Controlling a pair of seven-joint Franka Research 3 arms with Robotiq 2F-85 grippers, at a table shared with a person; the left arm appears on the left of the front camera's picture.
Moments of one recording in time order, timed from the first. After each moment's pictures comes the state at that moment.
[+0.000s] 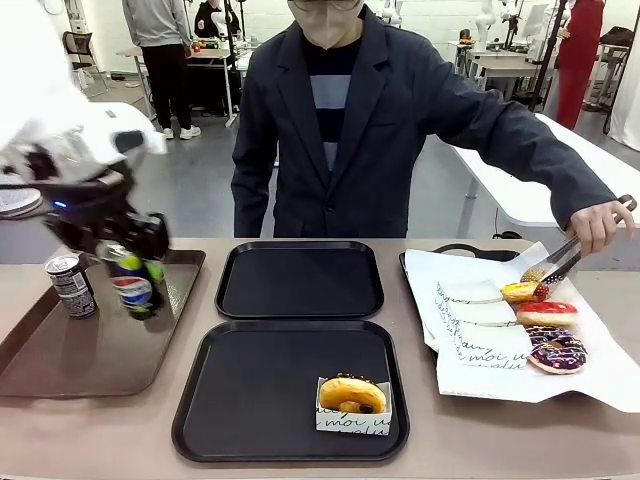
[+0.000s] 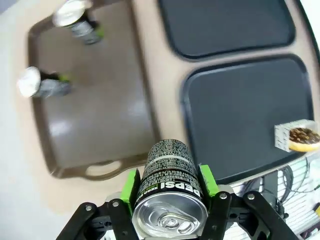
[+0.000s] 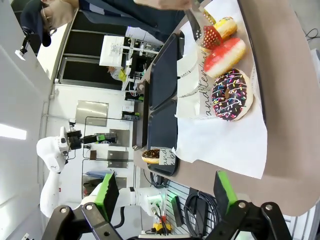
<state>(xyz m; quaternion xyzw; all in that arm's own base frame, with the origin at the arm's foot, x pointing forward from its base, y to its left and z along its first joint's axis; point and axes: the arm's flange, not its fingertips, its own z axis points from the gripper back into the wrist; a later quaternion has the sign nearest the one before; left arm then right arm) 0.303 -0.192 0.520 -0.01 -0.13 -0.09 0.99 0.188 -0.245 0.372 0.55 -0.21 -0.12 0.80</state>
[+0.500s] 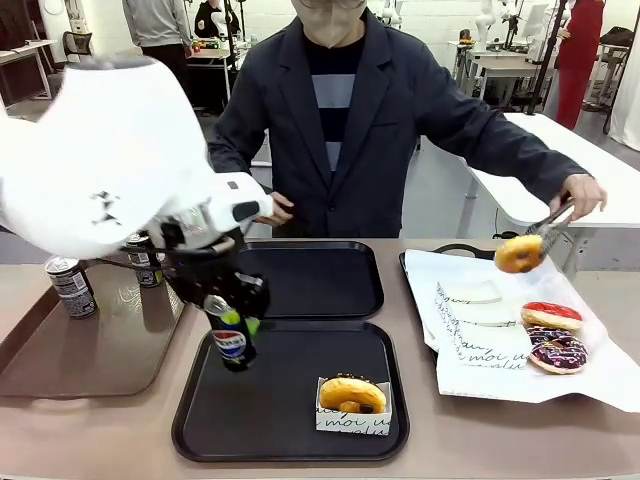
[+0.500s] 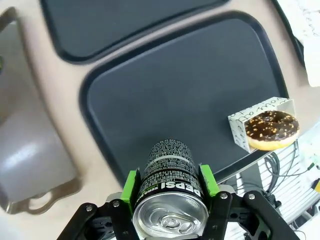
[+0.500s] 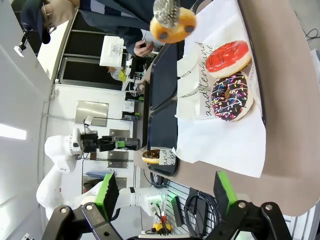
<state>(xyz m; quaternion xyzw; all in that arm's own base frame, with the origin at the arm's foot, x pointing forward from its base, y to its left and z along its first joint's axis) 0.301 -0.307 0.441 -0.06 -0.08 -0.18 0.98 0.188 -0.245 0.372 0.55 -0.21 -0.12 0.80</state>
